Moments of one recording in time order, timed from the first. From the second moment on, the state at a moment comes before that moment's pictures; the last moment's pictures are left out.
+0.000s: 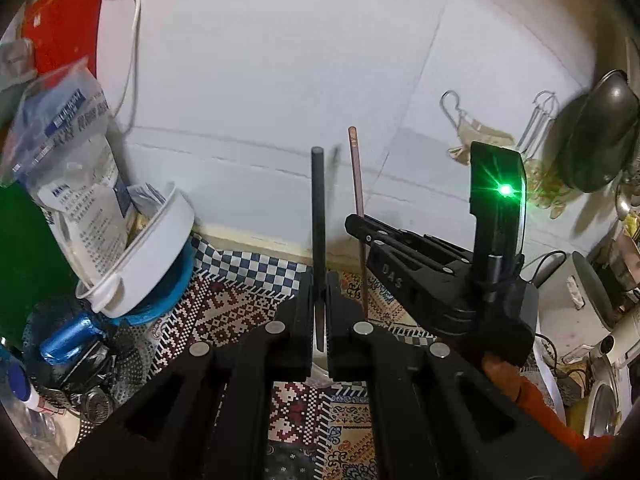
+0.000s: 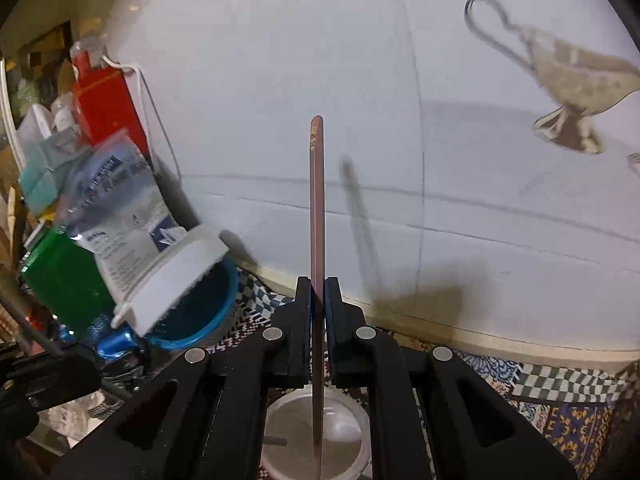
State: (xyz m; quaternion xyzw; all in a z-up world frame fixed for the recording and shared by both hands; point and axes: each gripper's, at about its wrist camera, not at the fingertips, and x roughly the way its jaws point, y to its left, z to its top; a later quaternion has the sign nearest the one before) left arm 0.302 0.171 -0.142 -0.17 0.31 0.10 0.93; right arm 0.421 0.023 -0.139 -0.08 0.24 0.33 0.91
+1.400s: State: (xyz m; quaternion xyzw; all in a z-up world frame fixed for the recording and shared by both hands) left arm 0.296 0.149 -0.162 -0.14 0.37 0.11 0.91; right arm 0.334 -0.048 -0.127 -0.11 0.32 0.33 0.88
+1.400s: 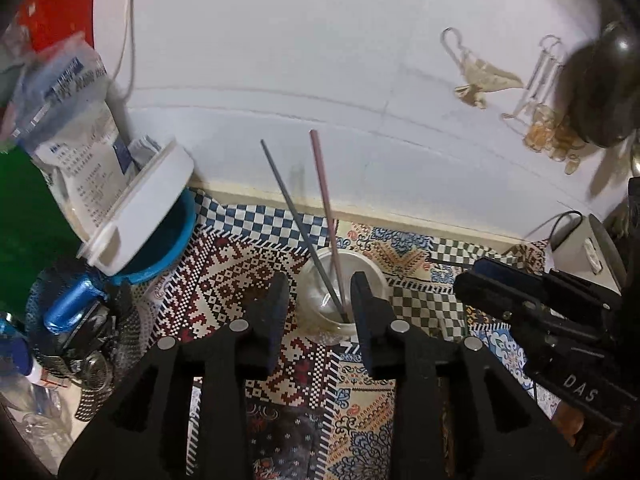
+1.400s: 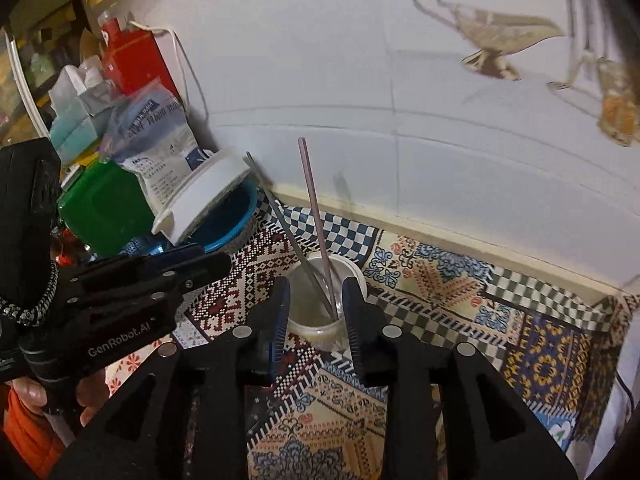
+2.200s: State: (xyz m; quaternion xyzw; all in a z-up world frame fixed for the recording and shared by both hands) left arm 0.252 0.038 -0.171 -0.08 0.39 0.02 0.92; right arm 0.260 -0.163 -0.130 -0.06 0.31 0.21 0.93
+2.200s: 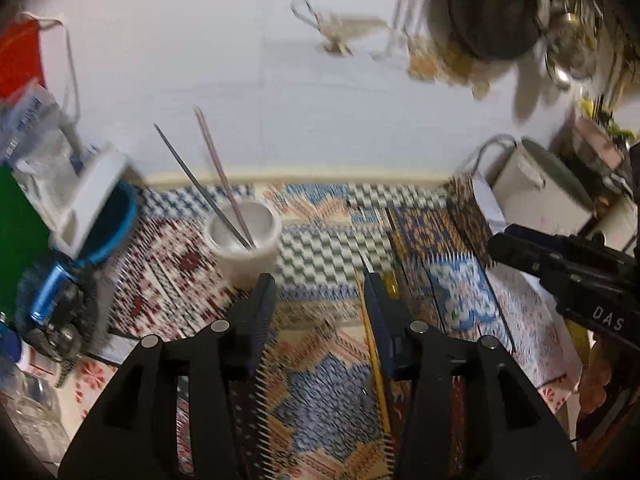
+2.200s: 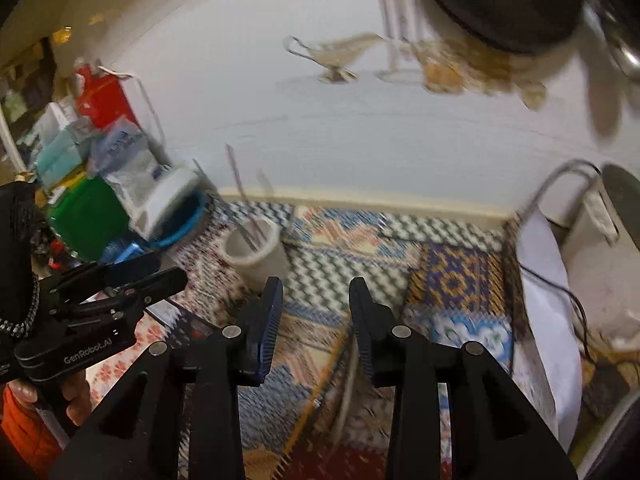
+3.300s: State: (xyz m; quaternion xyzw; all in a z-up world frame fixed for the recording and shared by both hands) left arm 0.283 0.009 -0.311 -0.12 0.54 0.00 0.83; right arm 0.358 -0.193 -0.282 0.02 0.52 0.18 0.84
